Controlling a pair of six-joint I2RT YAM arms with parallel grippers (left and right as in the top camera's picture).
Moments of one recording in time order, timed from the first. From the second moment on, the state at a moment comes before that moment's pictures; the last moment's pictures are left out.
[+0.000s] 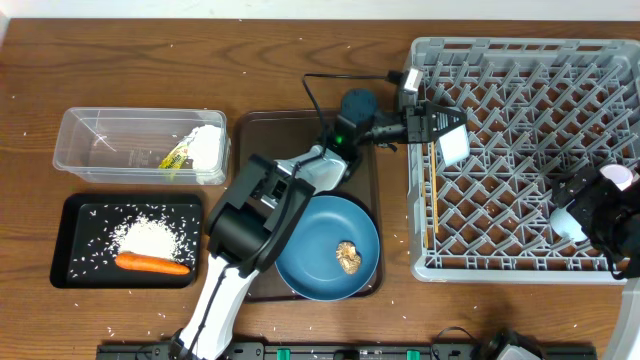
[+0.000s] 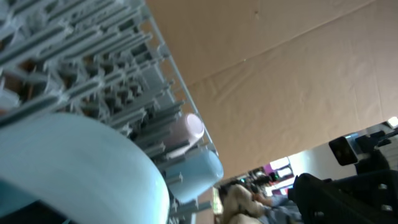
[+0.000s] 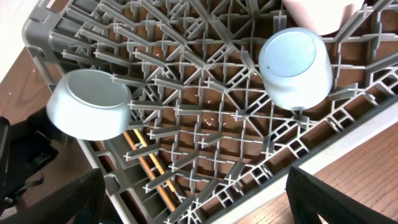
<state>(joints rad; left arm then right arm) -0.61 2.29 1.39 0.95 0.88 -1.18 -0.52 1.05 1.20 -1.17 -0.24 0.35</state>
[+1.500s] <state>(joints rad) -0.25 1.32 1.40 -1.08 0.32 -0.36 0.11 1.10 1.20 -1.10 -0.45 0.05</state>
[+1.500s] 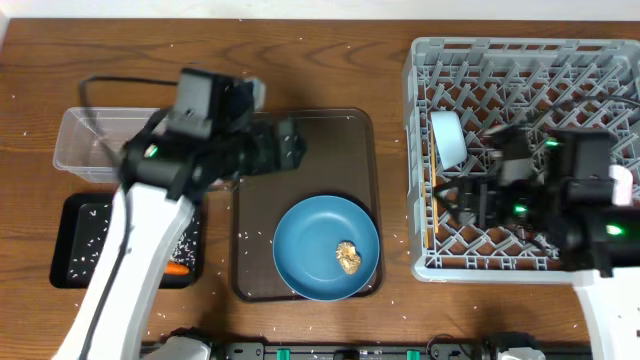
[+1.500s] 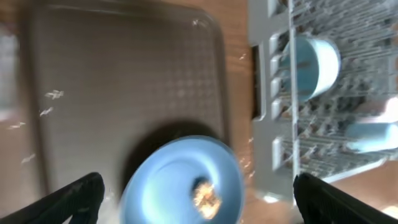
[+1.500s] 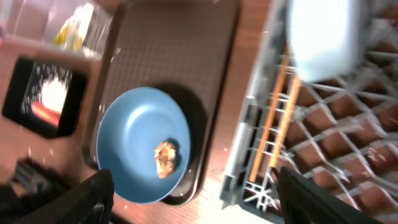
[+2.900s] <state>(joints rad) -0.37 1.50 0.73 -0.71 0.16 -0.30 0.21 1.20 1.20 -1.01 -0.29 0.18</state>
